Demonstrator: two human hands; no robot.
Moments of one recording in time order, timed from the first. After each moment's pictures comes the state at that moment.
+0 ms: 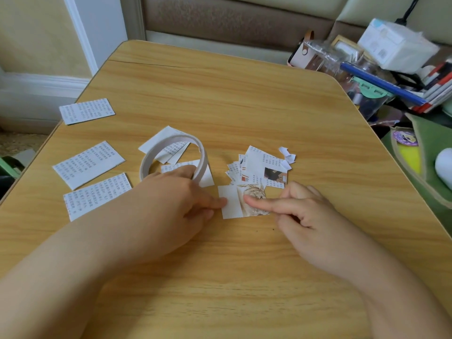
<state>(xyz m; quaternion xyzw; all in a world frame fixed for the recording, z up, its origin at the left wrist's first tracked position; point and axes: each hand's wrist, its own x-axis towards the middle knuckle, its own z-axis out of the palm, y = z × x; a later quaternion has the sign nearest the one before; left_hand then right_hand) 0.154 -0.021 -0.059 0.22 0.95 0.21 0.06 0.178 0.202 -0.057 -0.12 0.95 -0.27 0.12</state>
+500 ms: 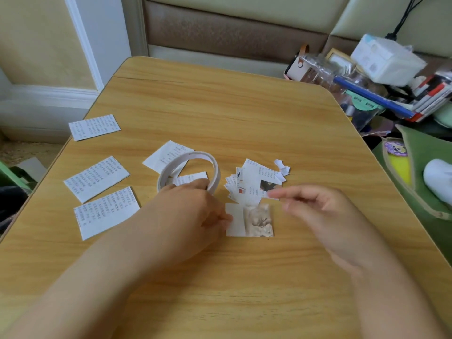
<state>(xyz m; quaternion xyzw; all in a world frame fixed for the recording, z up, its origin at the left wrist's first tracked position) 0.151 -0.005 -0.056 0.23 0.95 0.21 0.06 0.165 0.215 -0.045 0.01 0.84 -0.54 0.06</state>
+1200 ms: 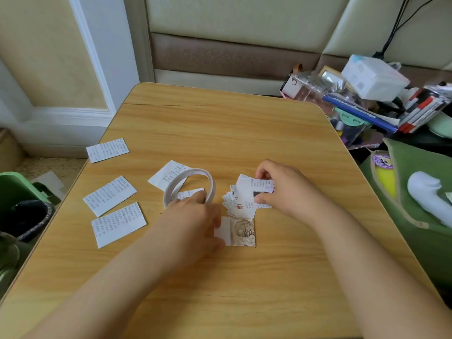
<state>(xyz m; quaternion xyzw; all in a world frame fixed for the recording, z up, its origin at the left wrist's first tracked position) 0.151 0.010 -0.050 0.19 0.97 0.16 0.06 0.098 0.208 -0.028 -0.09 0.98 -0.17 0.07</state>
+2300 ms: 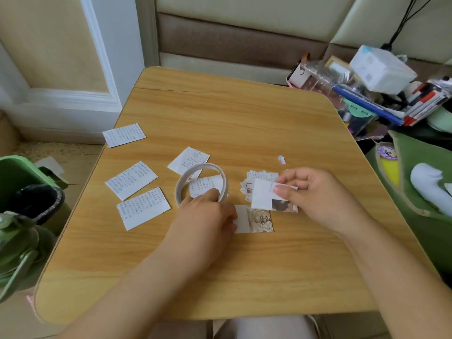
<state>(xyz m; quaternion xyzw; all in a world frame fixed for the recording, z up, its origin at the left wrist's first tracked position) 0.178 -0.002 -0.053 0.17 0.96 0.23 -0.01 0.148 0.200 -0.017 0.02 0.88 -0.47 0.08</state>
